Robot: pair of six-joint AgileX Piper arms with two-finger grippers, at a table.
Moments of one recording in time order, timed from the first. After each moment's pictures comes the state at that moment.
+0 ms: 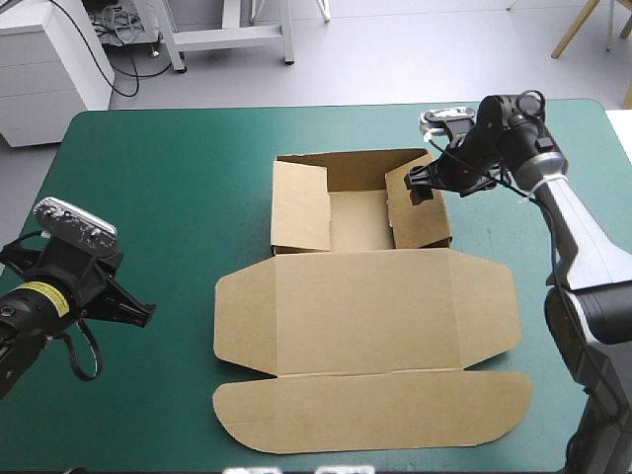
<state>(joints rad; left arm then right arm) -0.45 0.83 -1.07 0.31 1.03 0.00 0.17 1.93 -1.86 0.17 1.23 -0.13</state>
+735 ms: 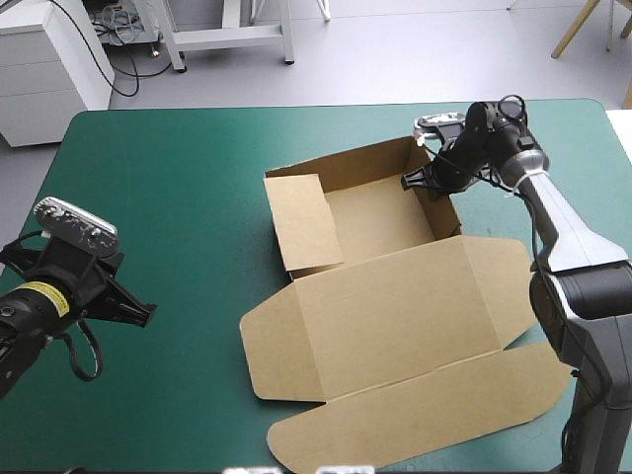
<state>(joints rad) -0.45 0.83 -1.07 0.31 1.02 0.00 0.16 2.03 -1.92 0.16 1.17 -0.16</state>
